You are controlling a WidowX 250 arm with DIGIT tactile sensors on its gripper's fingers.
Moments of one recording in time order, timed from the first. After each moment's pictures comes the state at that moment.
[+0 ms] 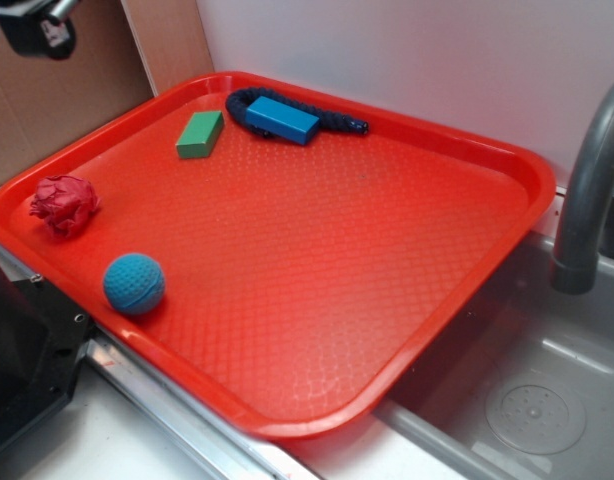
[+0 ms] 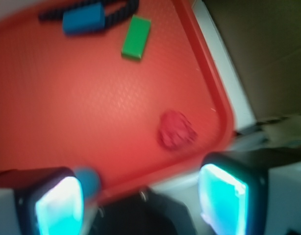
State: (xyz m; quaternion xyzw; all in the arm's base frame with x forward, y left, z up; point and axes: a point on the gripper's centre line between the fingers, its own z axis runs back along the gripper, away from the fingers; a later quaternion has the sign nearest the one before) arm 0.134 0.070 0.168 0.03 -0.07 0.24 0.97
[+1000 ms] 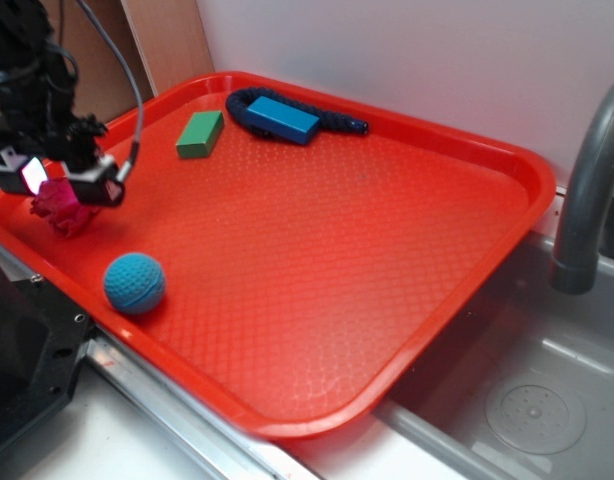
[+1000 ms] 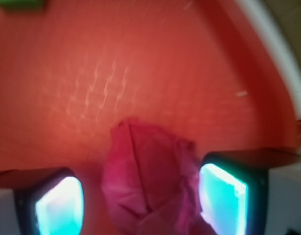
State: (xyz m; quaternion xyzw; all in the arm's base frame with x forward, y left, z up) arm 0.138 0.095 0.028 0.03 0.00 0.24 0.97
